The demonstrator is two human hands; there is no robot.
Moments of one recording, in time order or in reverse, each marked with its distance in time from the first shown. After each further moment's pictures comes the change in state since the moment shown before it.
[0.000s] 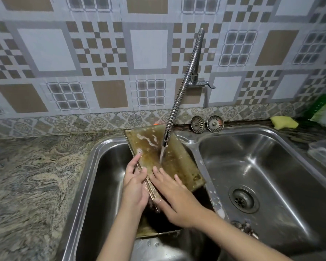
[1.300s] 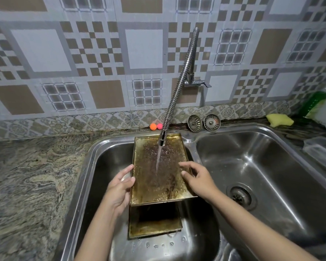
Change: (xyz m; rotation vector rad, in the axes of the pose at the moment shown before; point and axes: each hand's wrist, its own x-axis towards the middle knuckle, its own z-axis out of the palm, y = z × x) left_hand 0.020 0.017 -0.052 0.307 0.030 -0.239; right_hand 0.003 0.050 -0.030 0.629 0.376 0.530
